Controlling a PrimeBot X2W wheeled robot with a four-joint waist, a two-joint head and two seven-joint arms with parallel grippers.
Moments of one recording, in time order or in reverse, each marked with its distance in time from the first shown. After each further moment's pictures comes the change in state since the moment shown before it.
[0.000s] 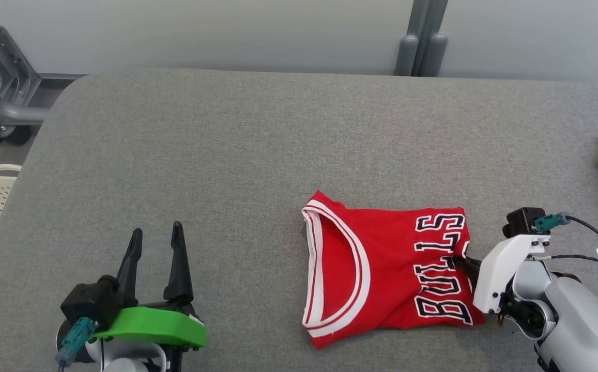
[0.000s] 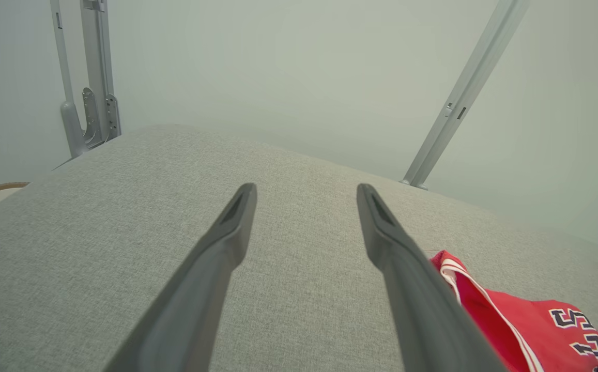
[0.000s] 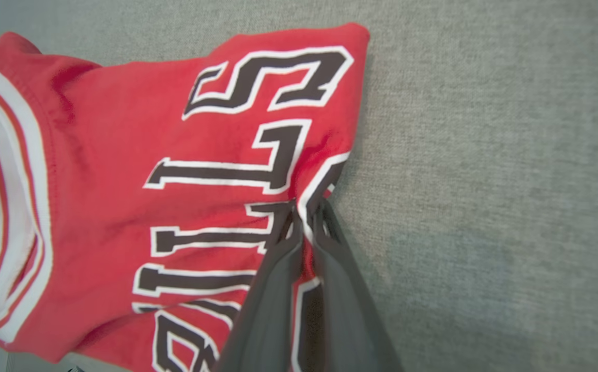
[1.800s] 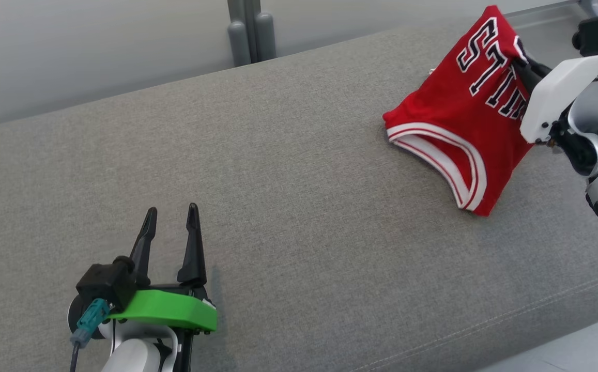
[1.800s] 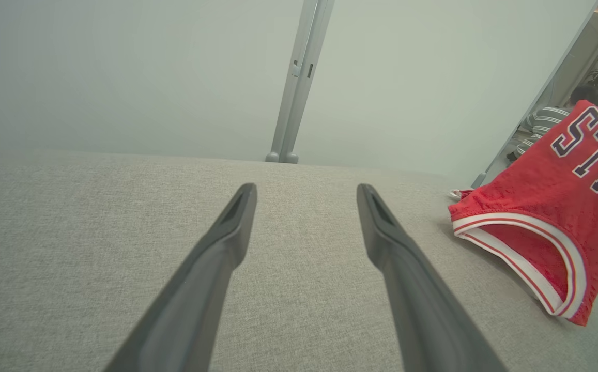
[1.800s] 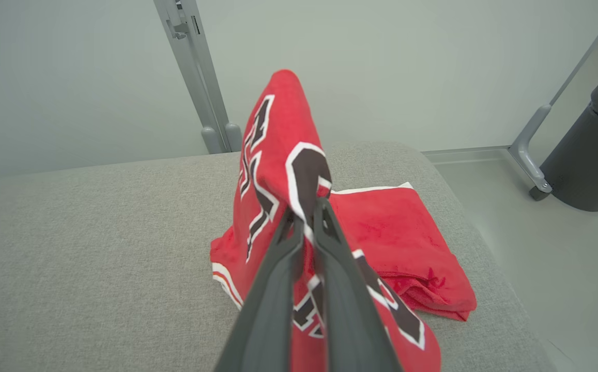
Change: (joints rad) left arm -0.070 -0.025 -0.024 0.036 0.044 -0.034 -0.004; right arm -0.499 -0.088 -0.016 0.083 -0.192 0.000 -0.124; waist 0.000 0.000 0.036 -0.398
